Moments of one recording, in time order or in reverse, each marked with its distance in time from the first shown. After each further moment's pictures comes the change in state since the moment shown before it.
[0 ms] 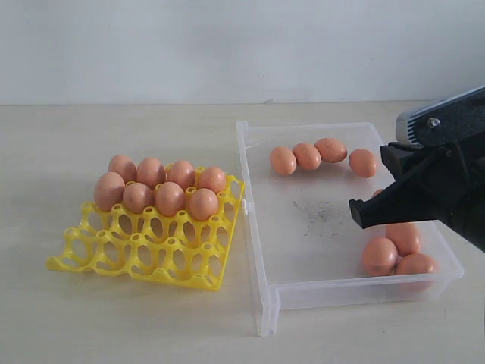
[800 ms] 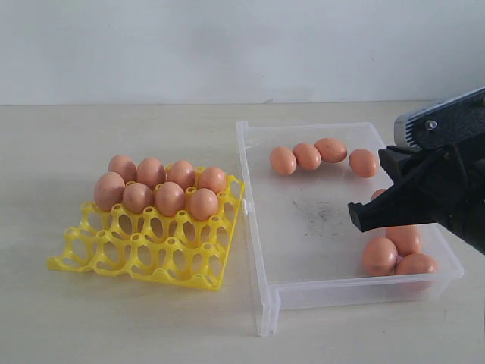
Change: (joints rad) left arm 0.000 0.000 0.000 0.000 0.000 0.000; right arm 0.000 0.000 0.000 0.000 0.017 -0.002
